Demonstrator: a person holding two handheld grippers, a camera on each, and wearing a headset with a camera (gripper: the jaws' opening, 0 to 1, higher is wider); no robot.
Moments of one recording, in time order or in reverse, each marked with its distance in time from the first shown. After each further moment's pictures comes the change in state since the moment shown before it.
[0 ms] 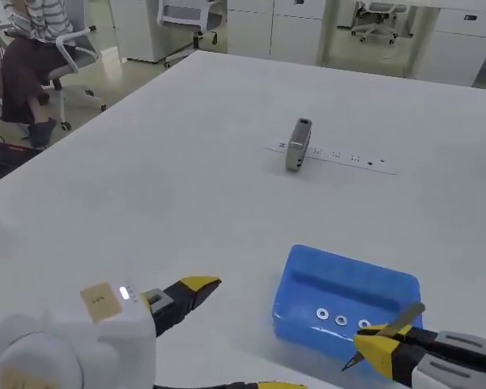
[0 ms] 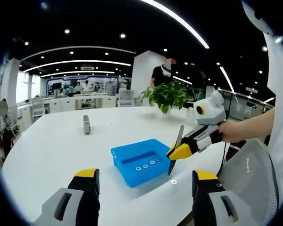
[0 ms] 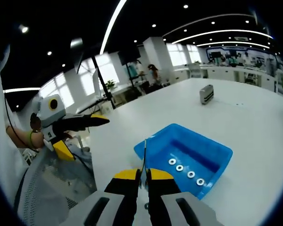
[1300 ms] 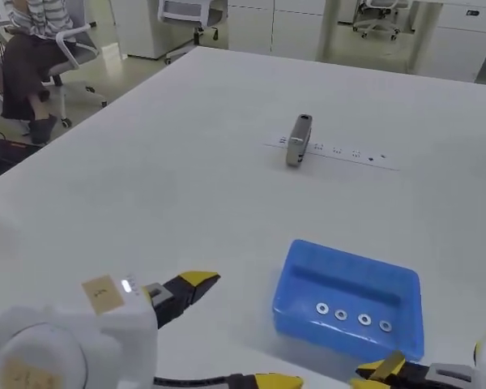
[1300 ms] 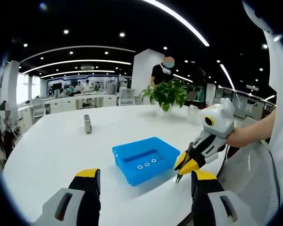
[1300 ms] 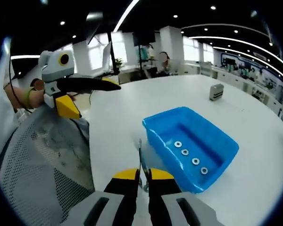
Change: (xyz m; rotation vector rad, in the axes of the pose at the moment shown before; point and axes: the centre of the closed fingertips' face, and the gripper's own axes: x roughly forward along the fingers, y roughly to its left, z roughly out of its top) left arm 0.000 0.002 -0.002 0.013 0.015 0.012; right arm 0.003 0.012 -0.042 -0.247 0.148 -0.022
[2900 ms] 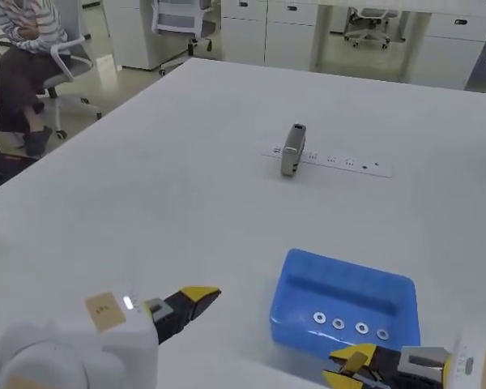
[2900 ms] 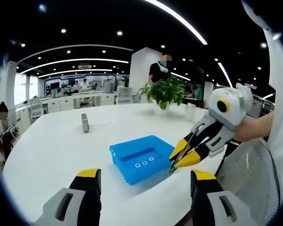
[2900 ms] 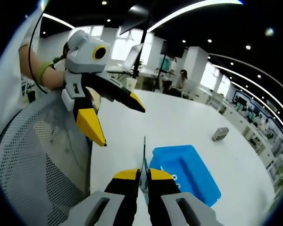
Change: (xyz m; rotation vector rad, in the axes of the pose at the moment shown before) left arm 0.000 -0.004 -0.003 0.010 0.016 -0.021; right arm -0.004 0.018 0.054 -0.339 -0.048 -0.057
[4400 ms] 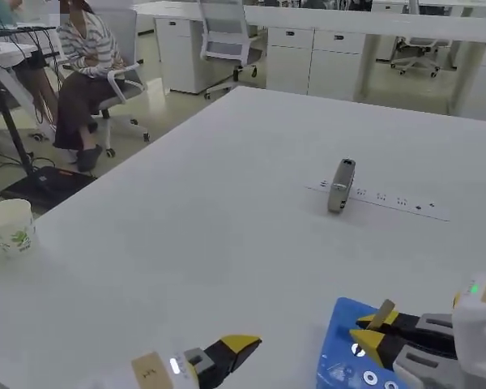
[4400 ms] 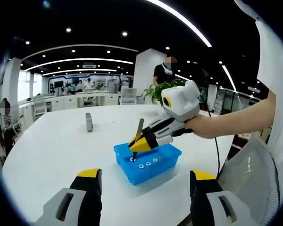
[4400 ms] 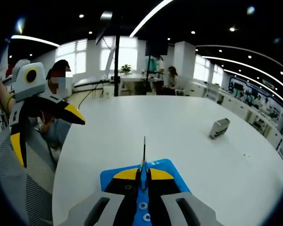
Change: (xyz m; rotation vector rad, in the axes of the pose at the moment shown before) left arm -0.002 0.008 0.000 -0.031 -0.012 0.029; right arm 0.075 -0.093 0.002 0.183 -0.047 0.024
